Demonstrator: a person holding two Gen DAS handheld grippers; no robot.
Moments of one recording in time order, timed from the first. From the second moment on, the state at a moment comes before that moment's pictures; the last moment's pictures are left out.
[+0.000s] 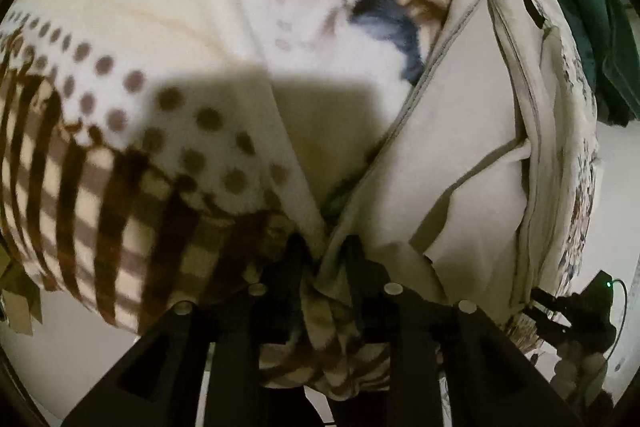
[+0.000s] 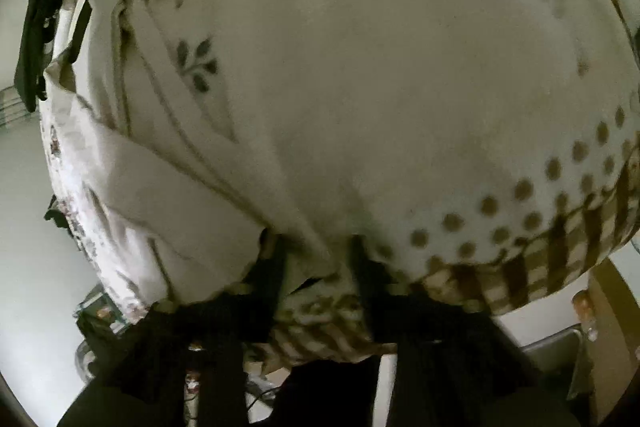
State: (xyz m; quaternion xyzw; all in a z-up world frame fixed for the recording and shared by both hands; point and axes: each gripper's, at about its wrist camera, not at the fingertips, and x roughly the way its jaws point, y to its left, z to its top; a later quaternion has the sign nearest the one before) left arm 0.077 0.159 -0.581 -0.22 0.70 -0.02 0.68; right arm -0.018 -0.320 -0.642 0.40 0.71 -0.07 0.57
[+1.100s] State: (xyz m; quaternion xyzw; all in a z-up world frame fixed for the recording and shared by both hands) left arm 0.277 0.155 -0.512 -0.30 0.58 -0.05 0.76; right arm 0.194 -0.337 -0.562 0.42 0.59 0.02 0.68
